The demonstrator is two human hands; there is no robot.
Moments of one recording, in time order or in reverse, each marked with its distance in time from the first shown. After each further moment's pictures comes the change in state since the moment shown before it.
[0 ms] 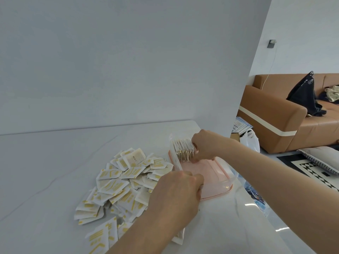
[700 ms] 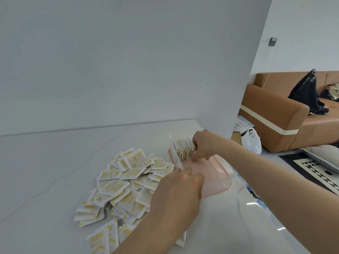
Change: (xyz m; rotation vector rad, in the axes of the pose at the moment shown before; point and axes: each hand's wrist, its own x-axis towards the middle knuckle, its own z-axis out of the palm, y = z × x) left_hand 0.003 0.000 0.007 0.081 -0.036 -0.013; right_hand 0.002 -0.009 -0.004 0.177 -0.064 0.122
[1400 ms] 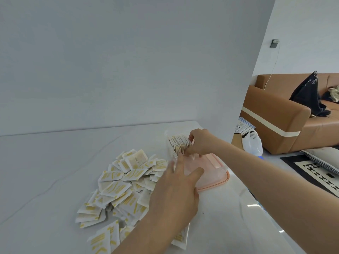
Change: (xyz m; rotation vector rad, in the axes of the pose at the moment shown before) left_hand 0.003 -0.007 0.002 -0.045 -0.116 -0.127; right_hand 0.021 -0.006 0.008 0.330 0.078 0.053
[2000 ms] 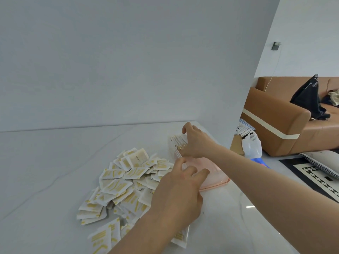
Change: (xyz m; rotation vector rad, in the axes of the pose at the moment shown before) left_hand 0.001 -0.004 0.004 0.036 0.083 0.168; right_hand -0.003 -0.012 0.016 -0.007 0.142 -0.153
